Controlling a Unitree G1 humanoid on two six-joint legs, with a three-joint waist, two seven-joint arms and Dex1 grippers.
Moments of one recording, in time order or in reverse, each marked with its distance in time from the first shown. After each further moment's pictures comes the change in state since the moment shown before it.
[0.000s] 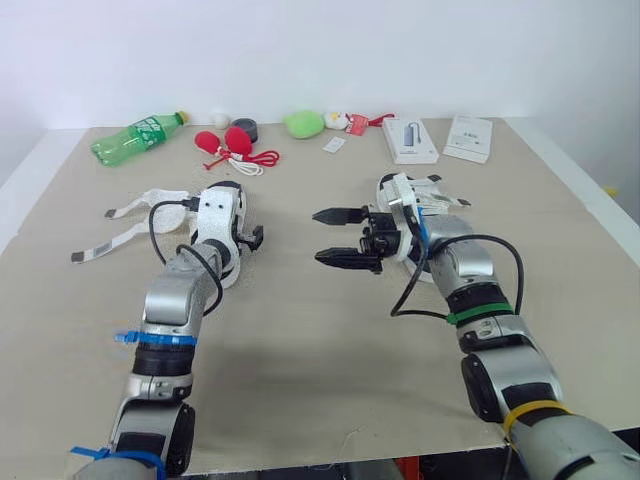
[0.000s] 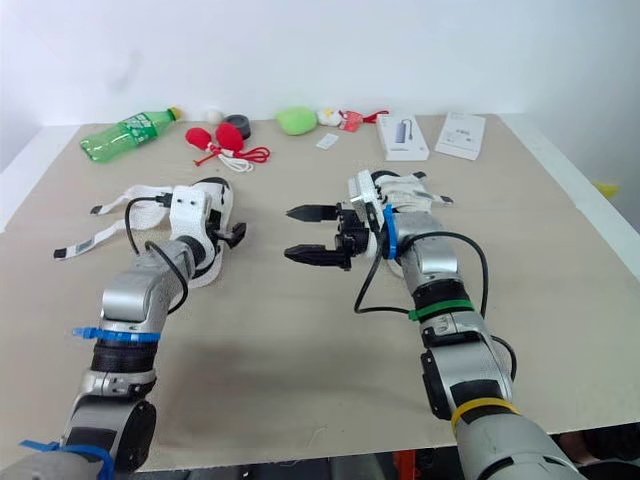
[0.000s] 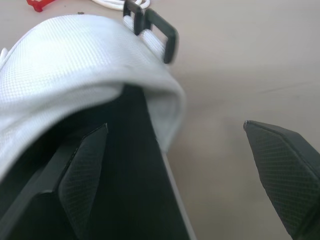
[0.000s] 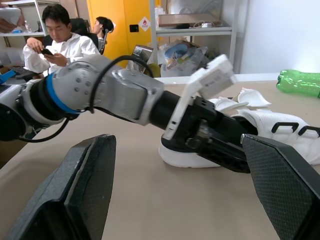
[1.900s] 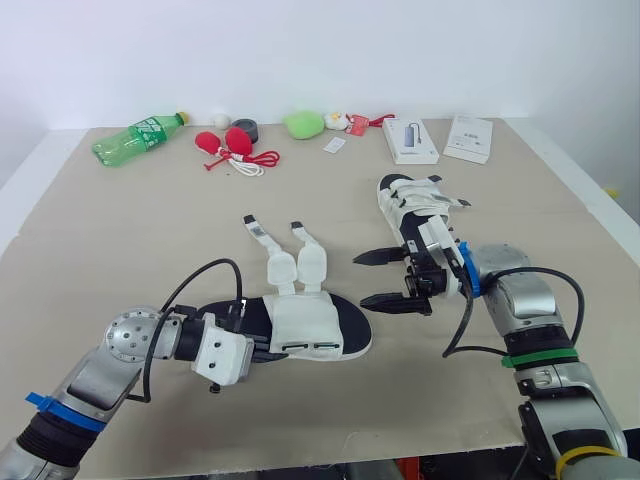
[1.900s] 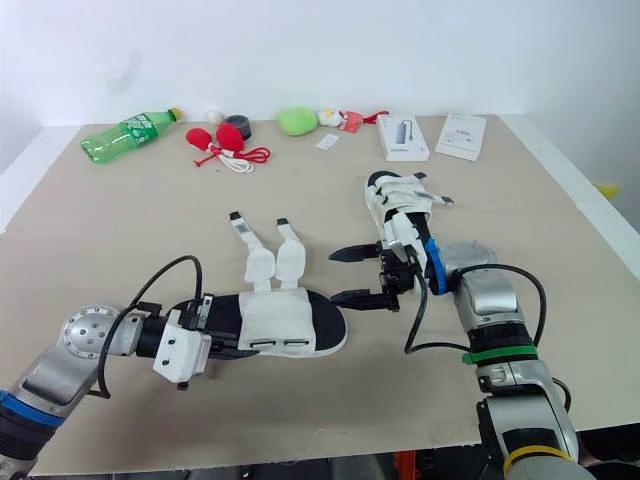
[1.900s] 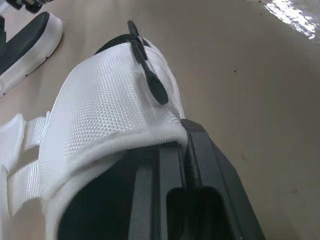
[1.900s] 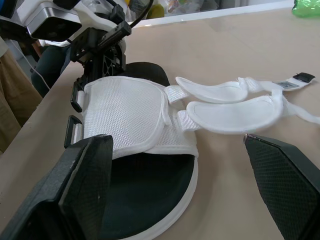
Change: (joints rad) left arm 0.433 0.556 -0.317 -0.260 -0.003 -1.074 -1.048; right arm 0.271 -0.240 0.013 -0.332 -0.007 0.141 0.035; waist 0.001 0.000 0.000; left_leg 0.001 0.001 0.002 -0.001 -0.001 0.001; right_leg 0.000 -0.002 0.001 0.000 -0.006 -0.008
